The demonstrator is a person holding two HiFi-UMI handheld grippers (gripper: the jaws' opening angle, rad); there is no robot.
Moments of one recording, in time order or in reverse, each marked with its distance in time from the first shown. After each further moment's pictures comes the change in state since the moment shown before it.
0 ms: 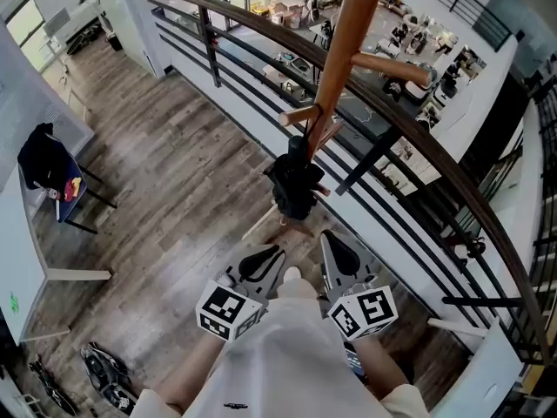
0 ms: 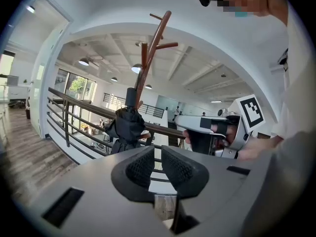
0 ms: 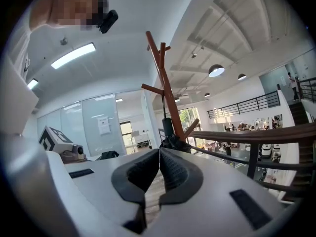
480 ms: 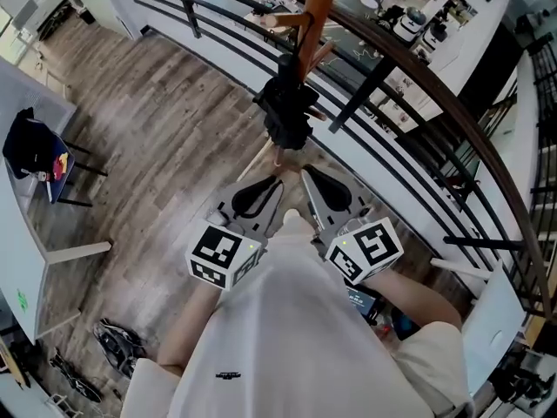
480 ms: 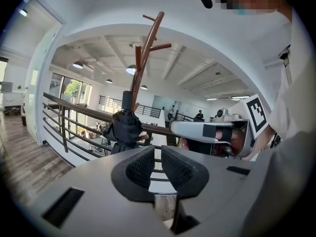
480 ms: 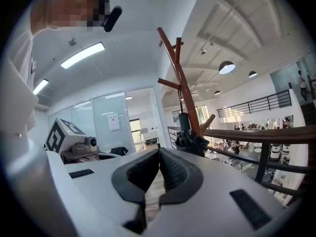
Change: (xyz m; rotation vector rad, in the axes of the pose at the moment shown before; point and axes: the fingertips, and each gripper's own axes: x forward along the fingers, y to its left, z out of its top) left arm -0.005 0.003 0.007 0.063 -0.008 -0.027; right arm 0.009 0.039 -0.011 -0.058 0.023 0.102
